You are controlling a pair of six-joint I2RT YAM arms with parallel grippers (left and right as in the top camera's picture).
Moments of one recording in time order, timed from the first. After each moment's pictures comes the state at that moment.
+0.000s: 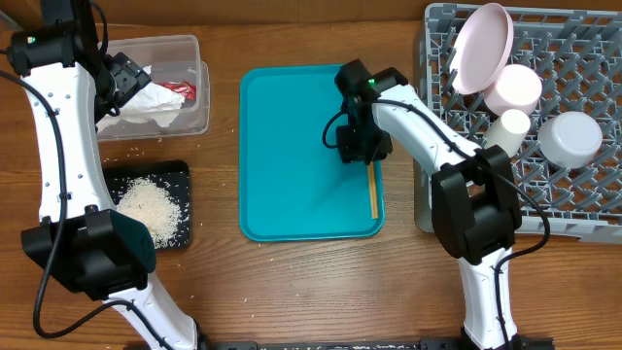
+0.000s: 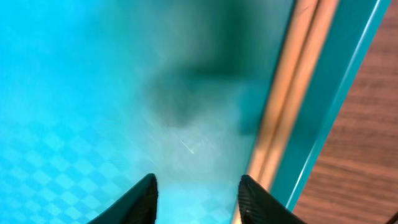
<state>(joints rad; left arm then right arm) 0.24 2.00 2.13 -1.38 -0.14 -0.63 0.45 2.25 1.86 -1.16 -0.11 0.30</state>
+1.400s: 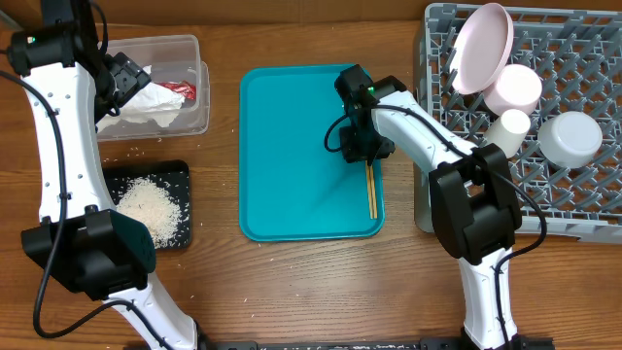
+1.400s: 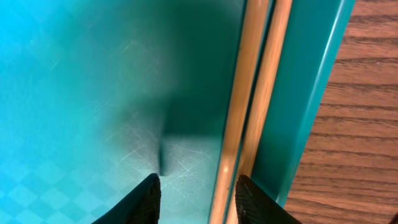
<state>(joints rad) 0.24 2.00 2.13 -1.38 -0.14 -0.63 0.45 2.25 1.78 -1.04 0.00 0.30</state>
